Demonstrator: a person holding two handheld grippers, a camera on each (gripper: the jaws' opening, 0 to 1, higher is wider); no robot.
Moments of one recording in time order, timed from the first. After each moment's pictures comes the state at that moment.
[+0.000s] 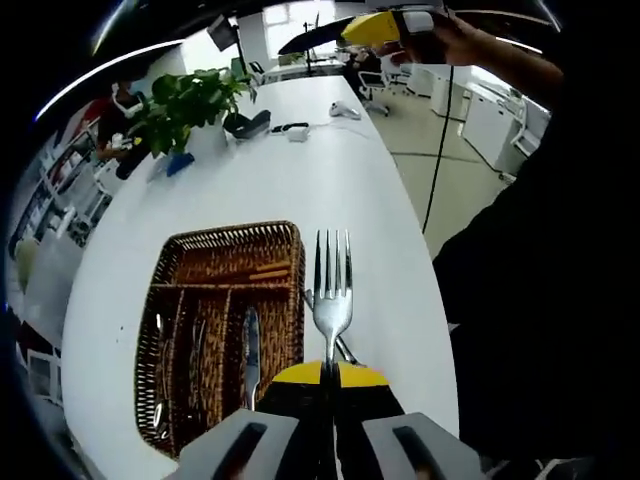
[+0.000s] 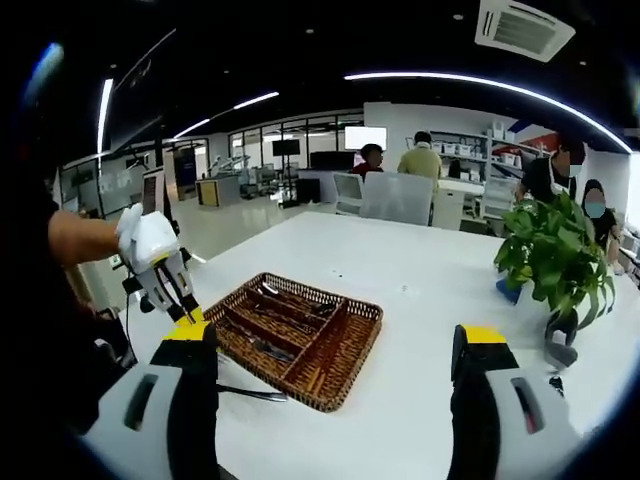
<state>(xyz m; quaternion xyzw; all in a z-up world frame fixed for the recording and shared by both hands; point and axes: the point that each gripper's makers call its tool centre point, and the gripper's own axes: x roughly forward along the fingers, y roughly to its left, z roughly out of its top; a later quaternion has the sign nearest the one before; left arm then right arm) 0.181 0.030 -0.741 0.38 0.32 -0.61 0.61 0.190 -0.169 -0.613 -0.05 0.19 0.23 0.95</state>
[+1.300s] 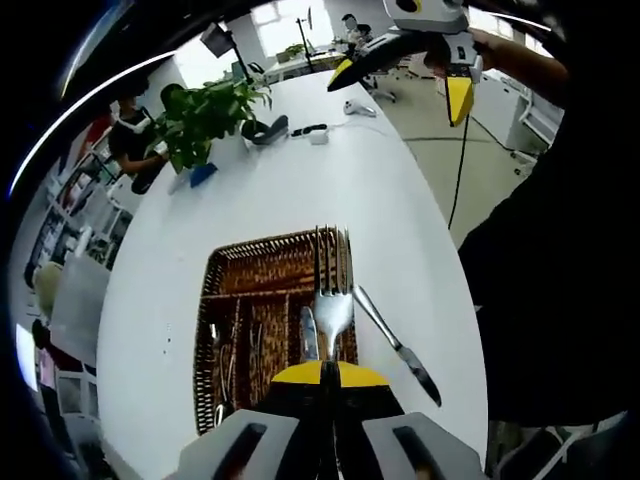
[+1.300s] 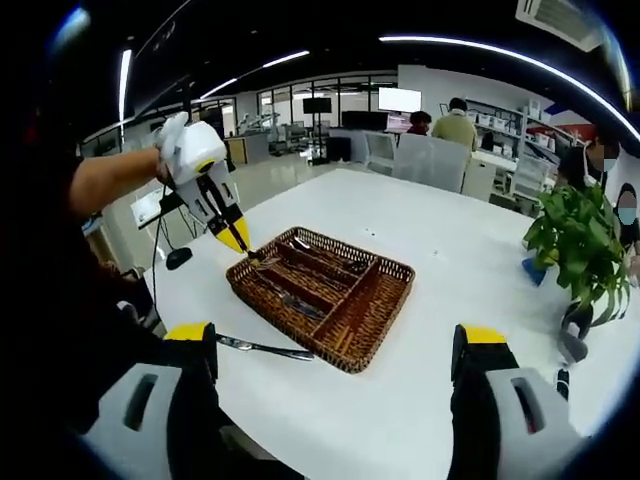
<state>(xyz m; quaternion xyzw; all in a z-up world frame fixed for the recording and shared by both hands) 0.222 0.037 -0.702 0.44 0.30 -0.59 0.61 0.160 -0.150 -0.638 -0.07 0.27 0.27 0.92</state>
